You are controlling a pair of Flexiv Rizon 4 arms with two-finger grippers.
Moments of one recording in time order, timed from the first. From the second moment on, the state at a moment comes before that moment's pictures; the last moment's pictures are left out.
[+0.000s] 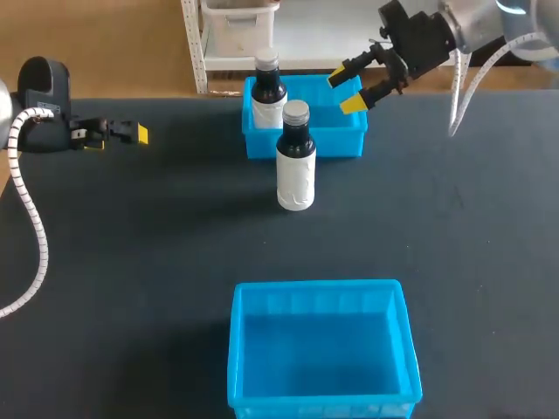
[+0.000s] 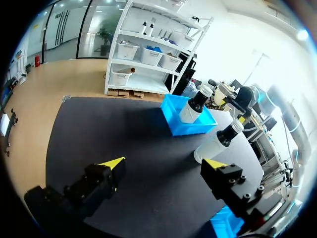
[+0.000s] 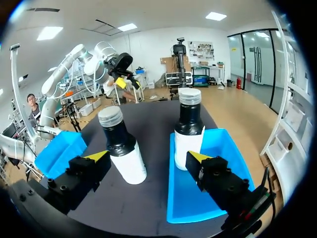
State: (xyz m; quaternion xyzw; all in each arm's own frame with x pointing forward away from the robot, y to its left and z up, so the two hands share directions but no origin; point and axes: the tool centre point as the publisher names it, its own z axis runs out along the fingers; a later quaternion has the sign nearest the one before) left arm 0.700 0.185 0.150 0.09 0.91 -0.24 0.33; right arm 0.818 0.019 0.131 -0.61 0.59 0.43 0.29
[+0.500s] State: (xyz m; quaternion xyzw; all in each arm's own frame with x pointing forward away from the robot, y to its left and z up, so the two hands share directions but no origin) left arm 0.700 0.185 0.150 0.09 0.91 -0.24 0.33; right arm 0.816 0.018 0.130 -0.61 0.60 0.42 0.30
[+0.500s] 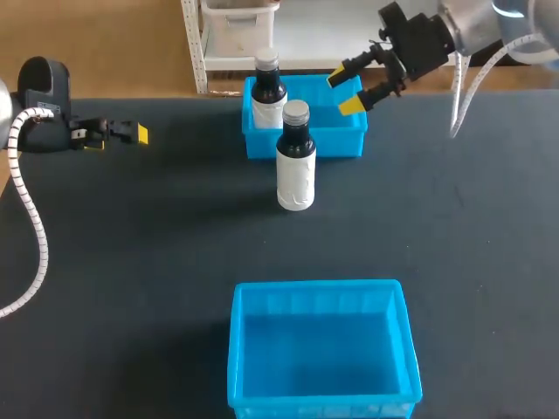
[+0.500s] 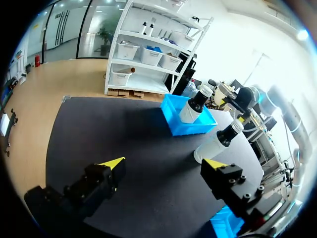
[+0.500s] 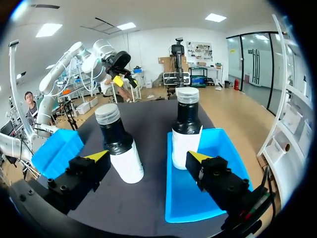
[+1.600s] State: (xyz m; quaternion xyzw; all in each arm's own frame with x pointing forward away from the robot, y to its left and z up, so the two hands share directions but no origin) left arm 0.700 0.185 0.150 0.09 0.91 -0.24 0.33; right arm 0.764 0.019 0.134 -0.61 0.62 0.40 0.30
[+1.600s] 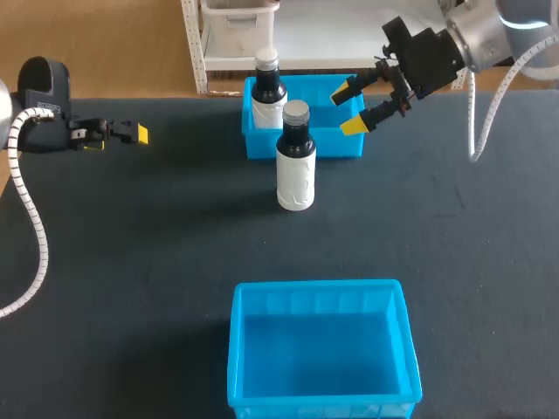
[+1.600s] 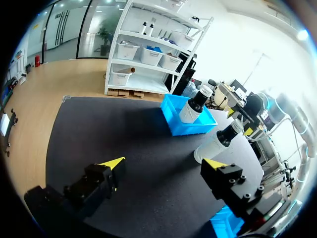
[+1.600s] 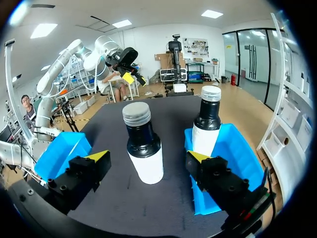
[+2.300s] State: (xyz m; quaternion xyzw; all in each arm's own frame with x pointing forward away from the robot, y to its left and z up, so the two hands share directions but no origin) left arm 0.700 0.185 0.150 0.09 0.91 -0.24 0.33; right arm 0.764 0.030 0.135 -0.58 0.64 0.33 0.38
